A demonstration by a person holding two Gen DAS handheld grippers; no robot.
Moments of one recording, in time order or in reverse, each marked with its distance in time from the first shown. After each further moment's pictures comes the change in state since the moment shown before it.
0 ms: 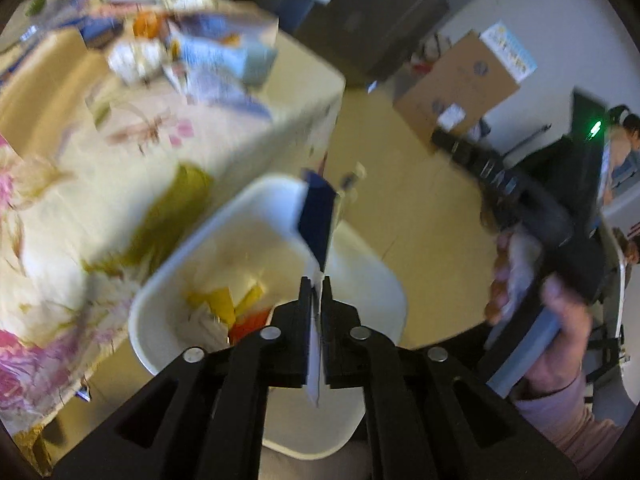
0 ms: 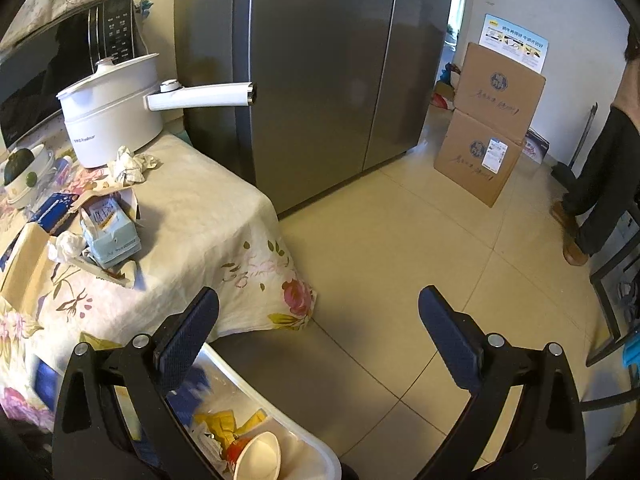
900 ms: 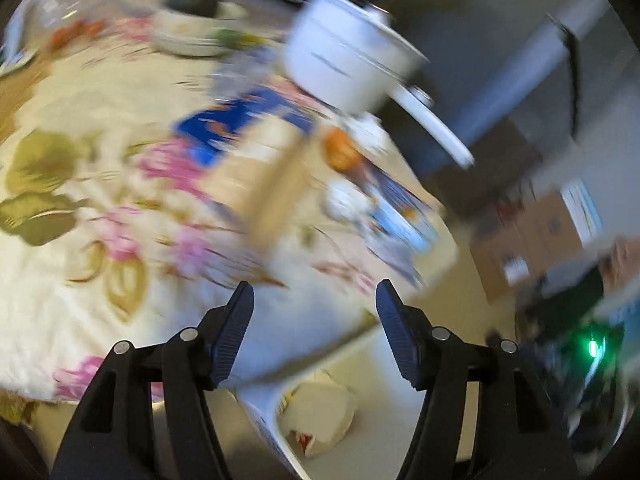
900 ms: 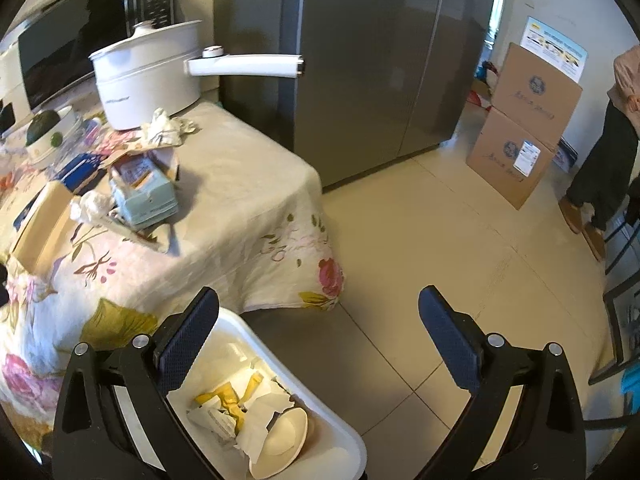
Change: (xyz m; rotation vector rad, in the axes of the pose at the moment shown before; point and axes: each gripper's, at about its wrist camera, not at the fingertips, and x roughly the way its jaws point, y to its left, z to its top) left arm -0.108 0.106 0.015 -0.406 -0.417 0.213; right arm 0.003 0.031 -0.009 -0.107 0.055 0.082
